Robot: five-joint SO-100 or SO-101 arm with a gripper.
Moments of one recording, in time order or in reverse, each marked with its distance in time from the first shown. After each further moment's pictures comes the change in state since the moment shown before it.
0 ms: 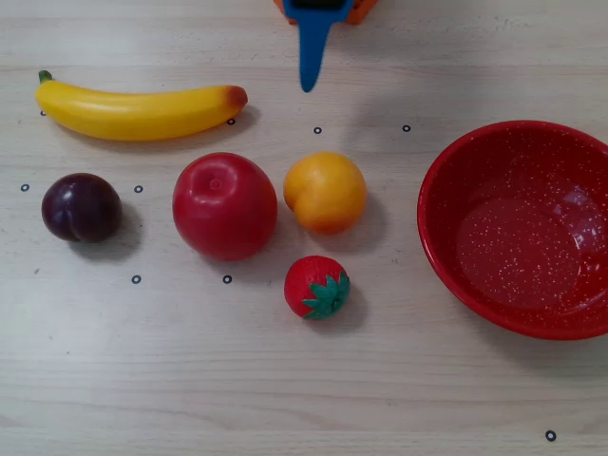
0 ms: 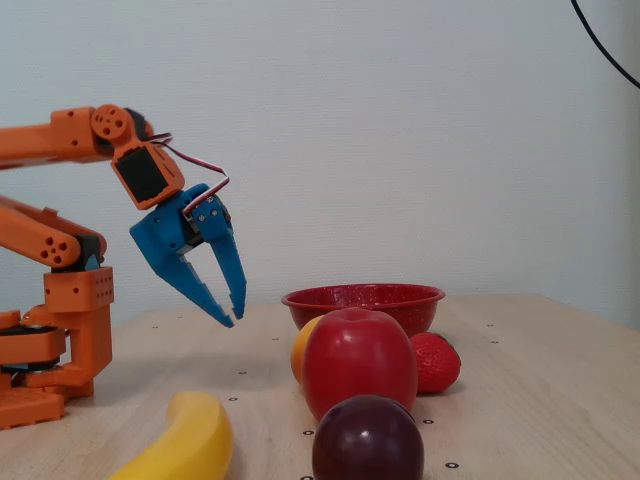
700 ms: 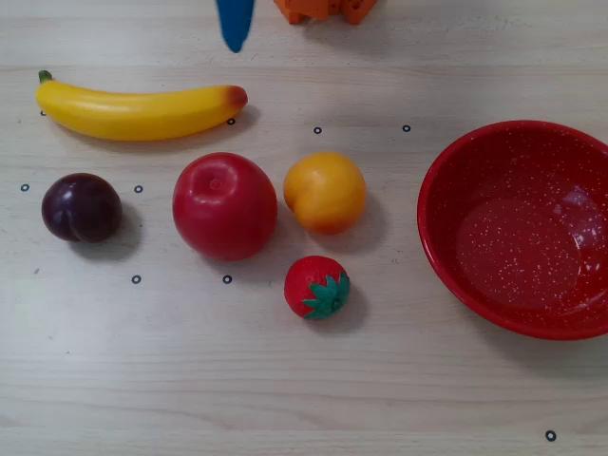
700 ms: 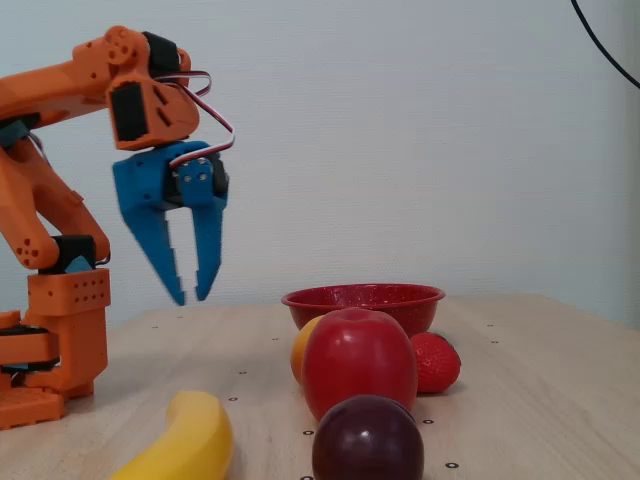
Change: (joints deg) arm -22.1 -25.6 -29.2 22.3 12.2
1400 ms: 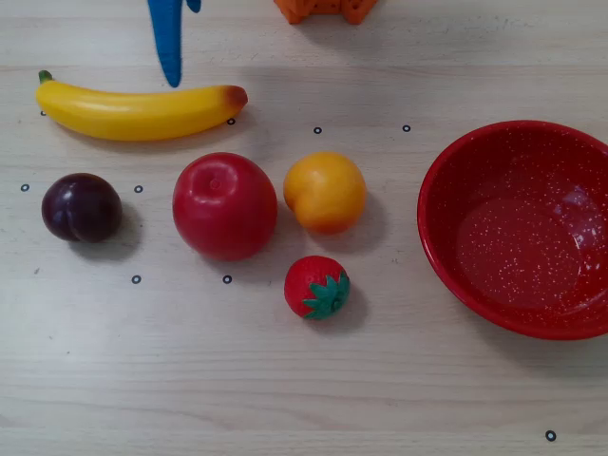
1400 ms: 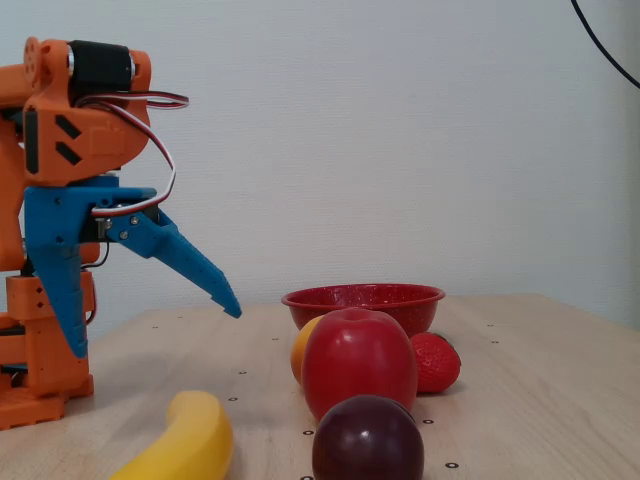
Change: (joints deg) arm -25.5 -15.8 -3.1 2.9 31.6
